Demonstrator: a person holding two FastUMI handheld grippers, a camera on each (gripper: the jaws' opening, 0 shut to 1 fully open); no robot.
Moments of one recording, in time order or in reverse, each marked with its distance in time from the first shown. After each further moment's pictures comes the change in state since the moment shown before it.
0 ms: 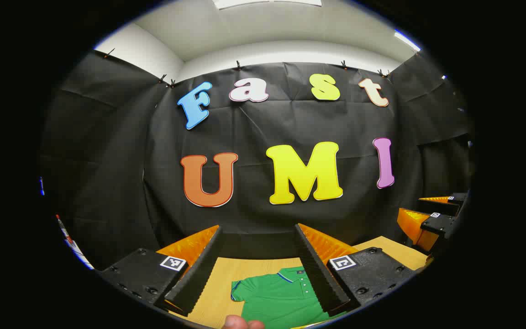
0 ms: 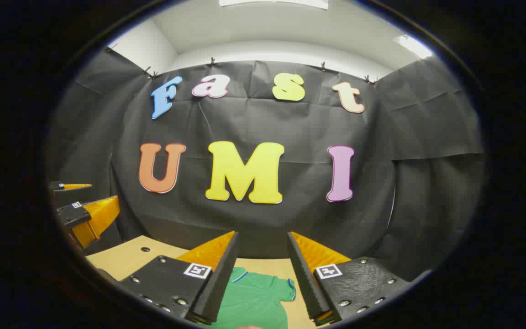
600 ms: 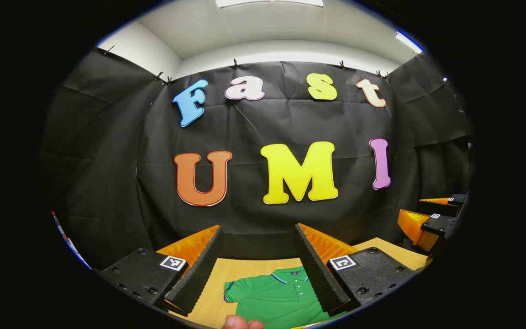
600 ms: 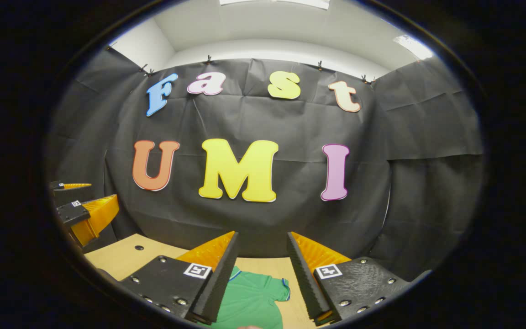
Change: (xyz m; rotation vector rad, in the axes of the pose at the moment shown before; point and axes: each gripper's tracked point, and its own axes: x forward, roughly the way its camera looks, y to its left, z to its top) left arm 0.012 -0.011 -0.004 -0.015 0.002 -0.031; right arm -0.001 -0.008 -0.001 -0.006 0.012 -0.035
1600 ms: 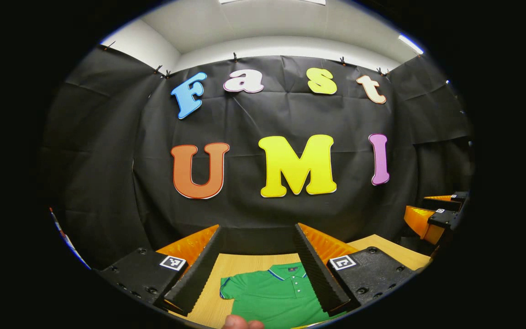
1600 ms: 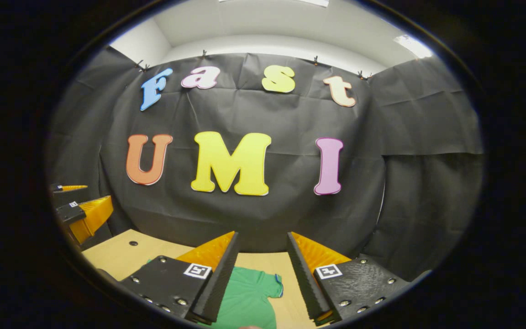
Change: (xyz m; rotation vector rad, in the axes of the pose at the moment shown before) left arm 0.006 -0.005 -0.019 -0.014 0.045 -0.023; right arm -0.005 -0.011 -0.009 -0.006 0.054 -0.037
